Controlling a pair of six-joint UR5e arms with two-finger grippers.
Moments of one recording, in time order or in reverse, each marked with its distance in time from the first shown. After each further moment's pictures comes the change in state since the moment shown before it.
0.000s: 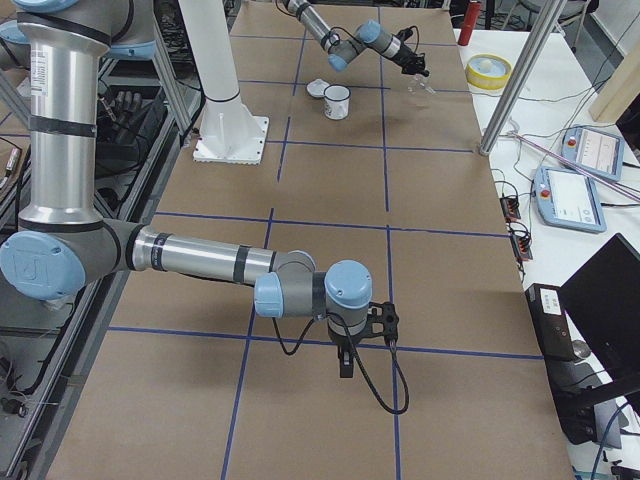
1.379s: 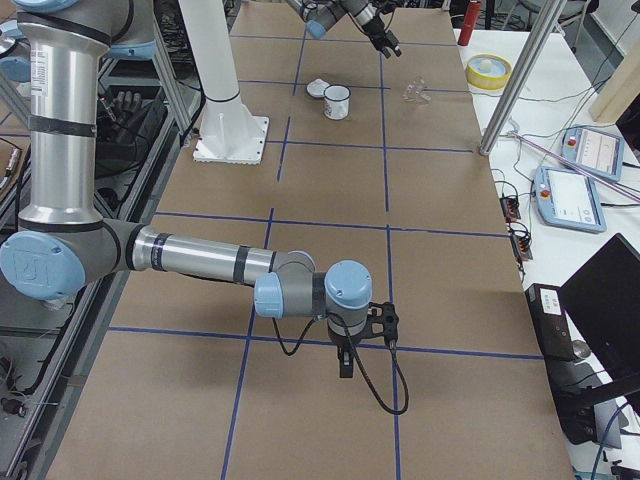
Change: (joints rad) left arm -0.052 0.427 -0.790 0.403 -0.484 0.729; right arm 0.000 0.000 -0.001 0.000 0.000 0.000
